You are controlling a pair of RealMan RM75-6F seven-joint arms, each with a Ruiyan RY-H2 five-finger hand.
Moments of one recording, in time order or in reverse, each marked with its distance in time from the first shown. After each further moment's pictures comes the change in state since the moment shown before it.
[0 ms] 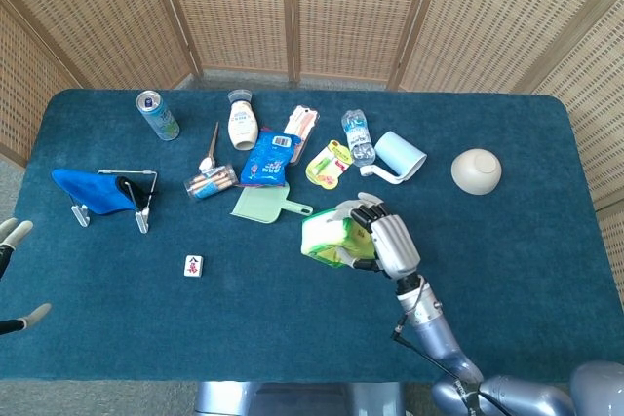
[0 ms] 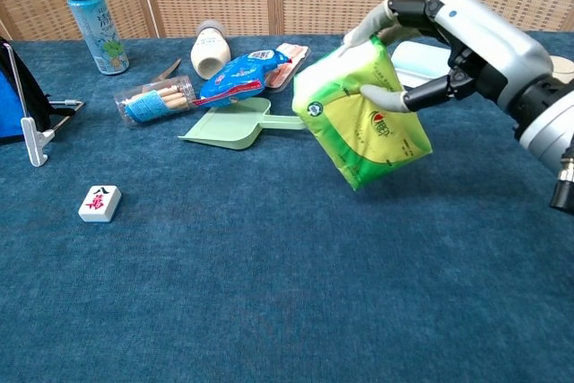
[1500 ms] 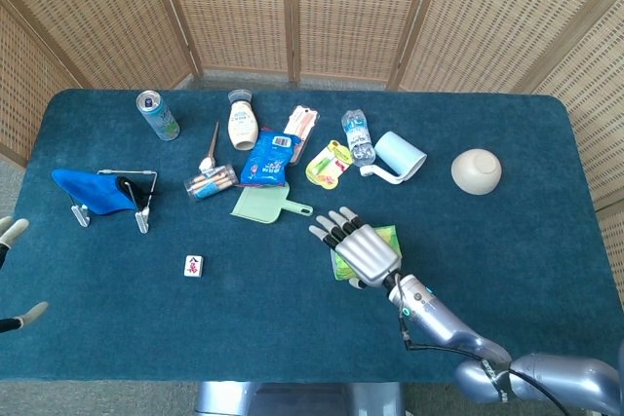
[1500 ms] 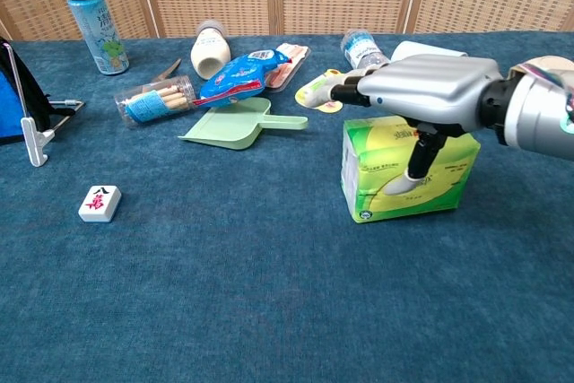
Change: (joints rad) left arm 0.002 0.005 -0.006 0.010 -0.006 0.011 -0.022; right arm 0.202 0.295 -0.015 -0.301 0.270 -0.502 -0.755
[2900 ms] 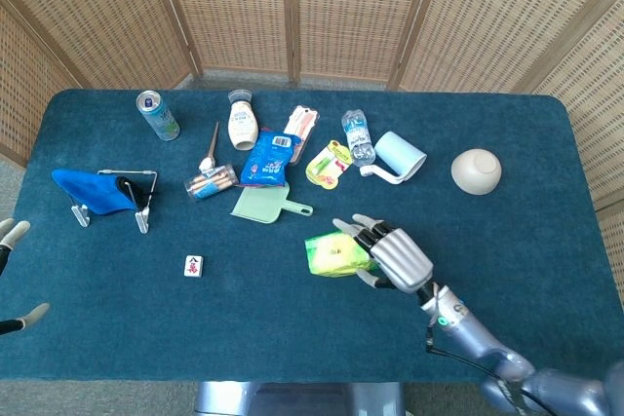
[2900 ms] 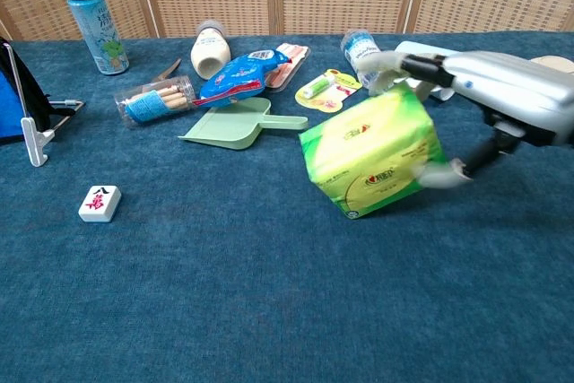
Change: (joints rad) left arm 0.003 -0.011 0.005 -0.018 0.001 -0.004 0.051; right arm -0.178 -0.059 -0.145 0.337 -0.492 0.383 0.681
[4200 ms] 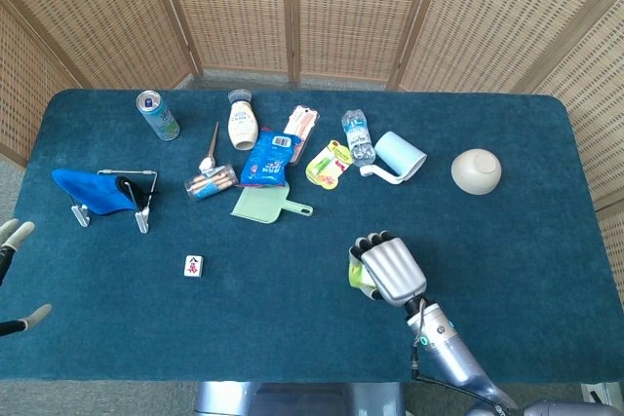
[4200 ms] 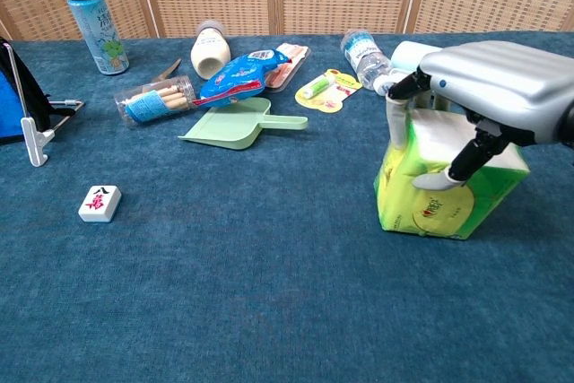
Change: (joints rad) left arm -0.001 -0.001 0.003 0.005 0.014 0.002 0.002; right arm -0.049 0.031 0.100 -0.472 0.369 -0.092 -0.745
